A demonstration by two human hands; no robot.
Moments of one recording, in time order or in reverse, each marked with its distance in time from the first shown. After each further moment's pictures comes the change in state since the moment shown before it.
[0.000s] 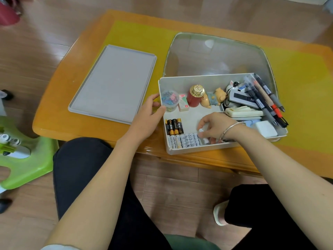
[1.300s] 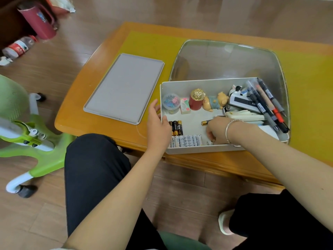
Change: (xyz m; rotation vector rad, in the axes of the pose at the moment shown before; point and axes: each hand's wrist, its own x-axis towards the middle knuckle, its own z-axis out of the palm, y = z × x) left_hand -0.033 0.030 0.059 -0.194 0.469 -0.050; right_hand -0.005 -0.003 -0.021 -0.861 -0.172 -0.219
